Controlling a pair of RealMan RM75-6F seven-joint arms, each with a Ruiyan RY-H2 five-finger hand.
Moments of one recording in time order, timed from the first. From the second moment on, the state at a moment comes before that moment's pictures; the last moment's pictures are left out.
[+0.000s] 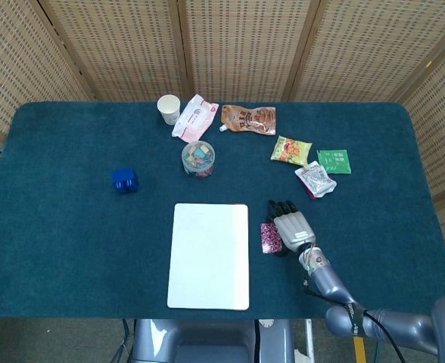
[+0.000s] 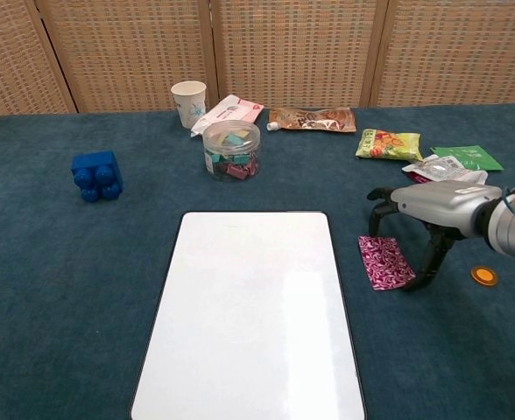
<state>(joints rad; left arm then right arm) 0.05 -0.92 -0.06 -1.76 1.33 1.48 -0.21 0.78 -1.55 0.06 -1.50 -0.84 0.93 -0.52</state>
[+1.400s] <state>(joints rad) 0.05 -0.92 -0.06 -1.75 1.32 1.46 -0.23 0.98 -1.52 0.17 -1.86 -0.50 1.05 -0.77</state>
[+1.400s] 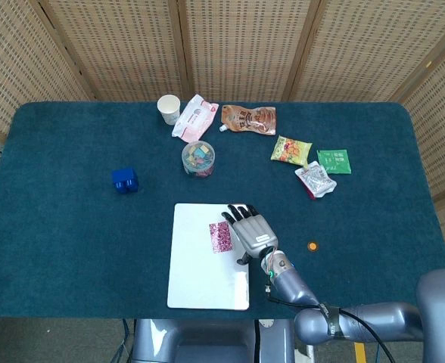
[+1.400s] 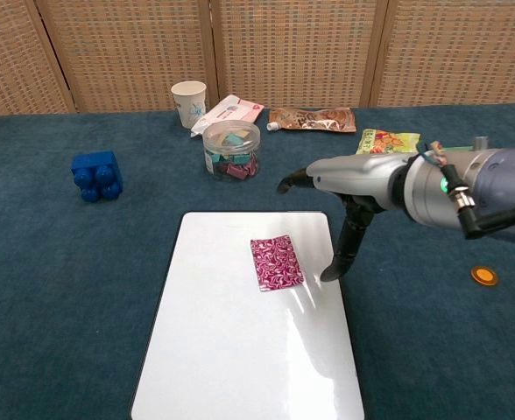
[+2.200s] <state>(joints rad) 0.05 -0.93 -0.05 -1.77 1.34 1.47 -0.19 0.71 -1.41 -0.05 -1.50 -1.06 1.00 -0.32</state>
